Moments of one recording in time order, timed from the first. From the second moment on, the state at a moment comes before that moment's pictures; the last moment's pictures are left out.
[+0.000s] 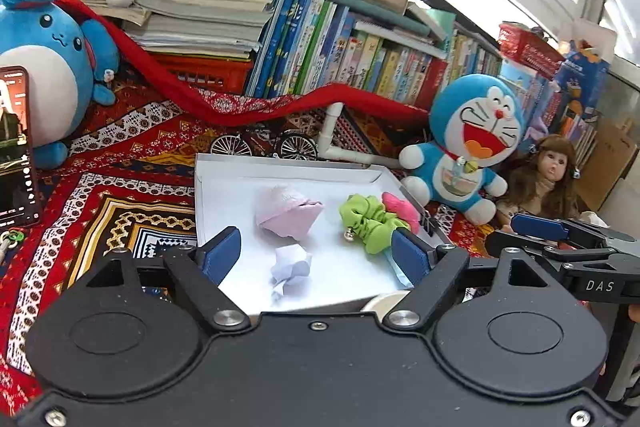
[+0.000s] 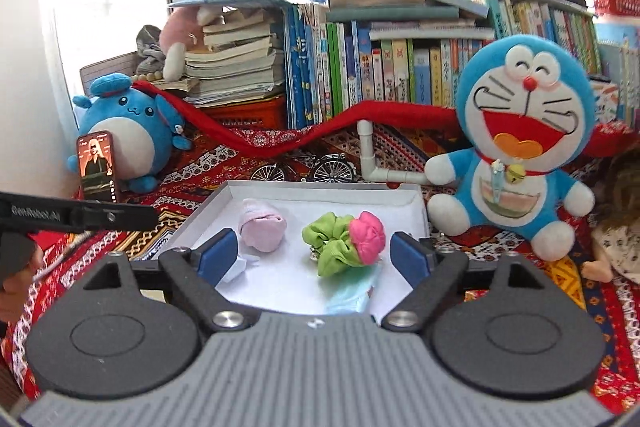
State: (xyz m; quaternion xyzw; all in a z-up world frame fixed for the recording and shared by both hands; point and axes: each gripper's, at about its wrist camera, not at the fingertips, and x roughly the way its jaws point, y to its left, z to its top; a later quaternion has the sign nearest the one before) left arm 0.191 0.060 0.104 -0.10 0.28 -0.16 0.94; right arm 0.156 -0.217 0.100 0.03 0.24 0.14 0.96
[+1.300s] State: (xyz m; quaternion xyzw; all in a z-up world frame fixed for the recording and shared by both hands) left arm 0.067 0.066 0.056 -0.06 0.21 -0.15 0.96; right arm 0.053 -0.237 0.049 0.02 0.19 0.09 0.98
